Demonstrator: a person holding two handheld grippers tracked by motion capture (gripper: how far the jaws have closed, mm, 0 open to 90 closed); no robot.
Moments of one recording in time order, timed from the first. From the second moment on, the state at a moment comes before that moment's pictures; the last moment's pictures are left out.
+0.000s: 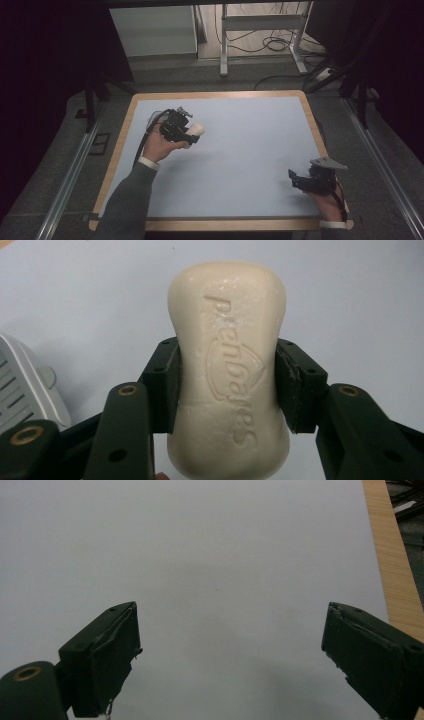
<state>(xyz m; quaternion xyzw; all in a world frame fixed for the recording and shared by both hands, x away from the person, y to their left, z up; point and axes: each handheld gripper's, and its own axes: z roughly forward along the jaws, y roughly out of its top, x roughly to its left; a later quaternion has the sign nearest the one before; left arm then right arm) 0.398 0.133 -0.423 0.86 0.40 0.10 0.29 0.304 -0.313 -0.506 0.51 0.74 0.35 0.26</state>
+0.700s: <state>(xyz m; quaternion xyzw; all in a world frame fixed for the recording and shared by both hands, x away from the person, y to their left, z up) 0.414 0.146 -0.409 0.85 0.42 0.12 0.29 0.304 -0.312 -0.507 0.51 0.74 0.35 0.26</state>
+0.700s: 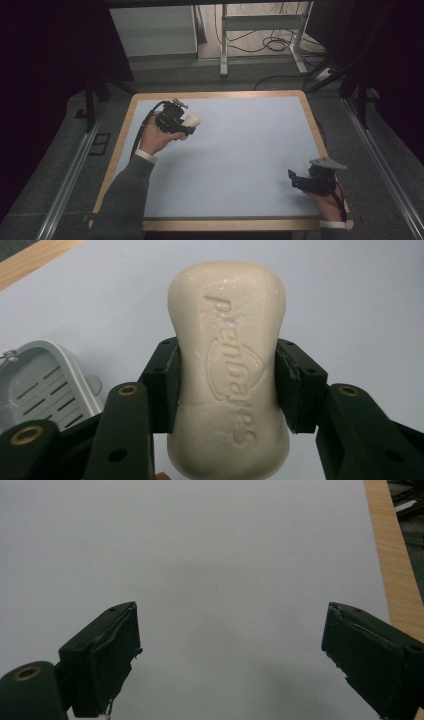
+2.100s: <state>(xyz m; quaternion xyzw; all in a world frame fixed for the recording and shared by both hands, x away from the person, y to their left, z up) 0.450 0.203 -0.426 0.81 0.50 0.12 0.27 0.305 -0.311 -0.508 0.51 0.74 0.34 0.26</state>
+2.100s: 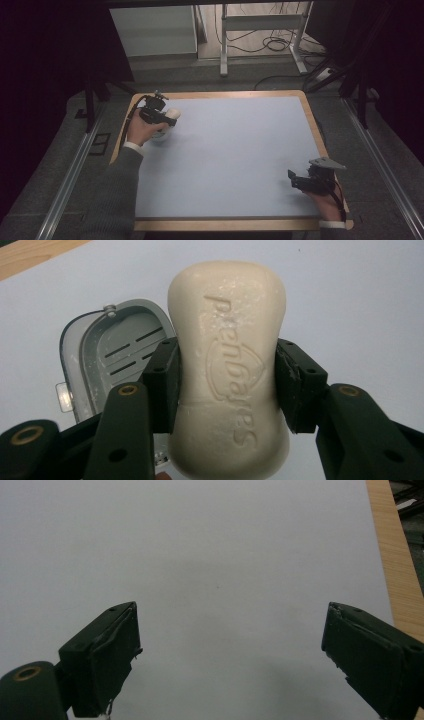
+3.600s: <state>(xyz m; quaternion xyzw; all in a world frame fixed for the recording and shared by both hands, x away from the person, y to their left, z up) 0.469 0.233 -0.470 0.79 0.57 0.11 0.22 0.304 -0.311 -0.509 0.51 0.74 0.34 0.26</state>
